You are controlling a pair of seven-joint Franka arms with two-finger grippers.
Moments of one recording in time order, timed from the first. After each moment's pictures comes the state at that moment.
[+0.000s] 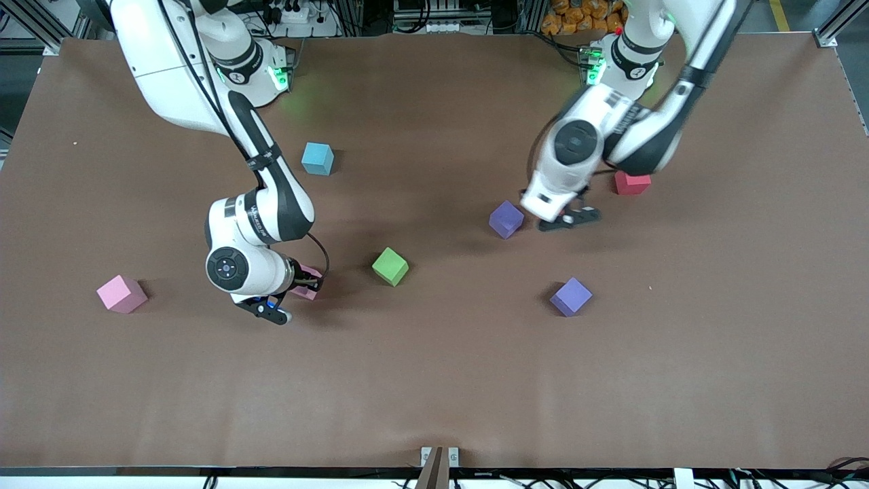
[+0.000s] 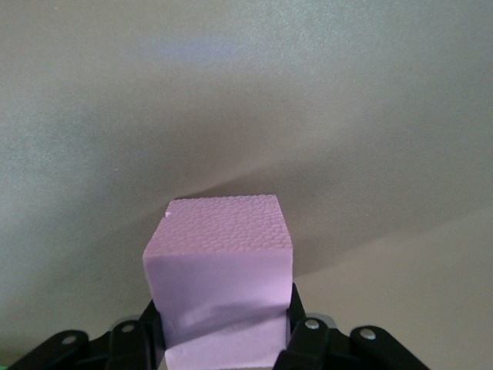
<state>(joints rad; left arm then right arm) -0.11 0.28 -0.56 -2.05 0.15 2.11 -0.95 0.37 0.65 -0.08 -1.68 0.18 2.12 0.59</state>
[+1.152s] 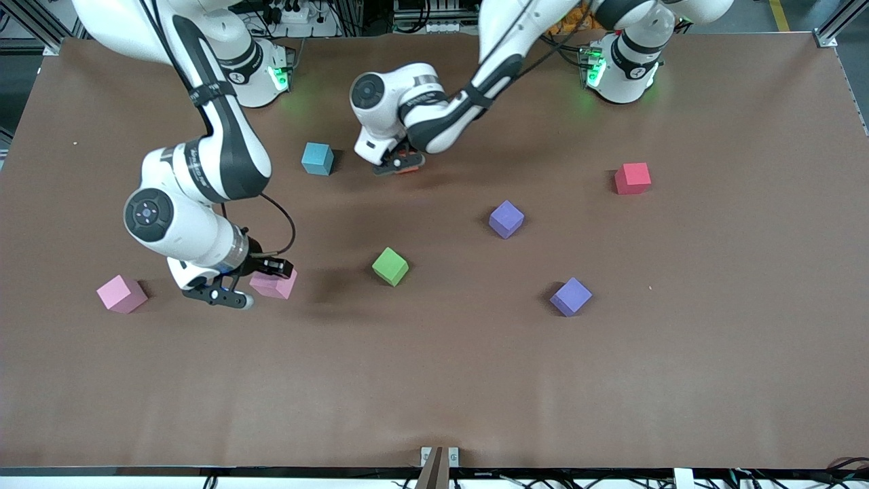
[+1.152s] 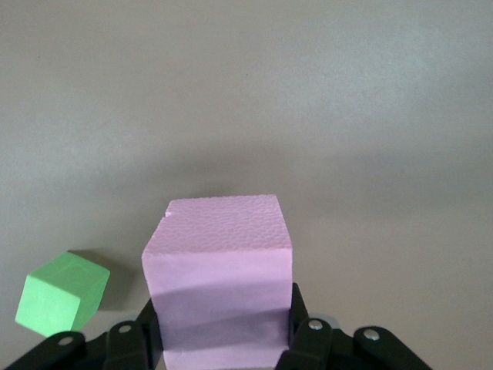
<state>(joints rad) -0.90 0.84 -0.38 -1.48 0.15 2.12 -1.43 0.36 0.34 -0.12 -1.80 0.17 2.10 0.38</state>
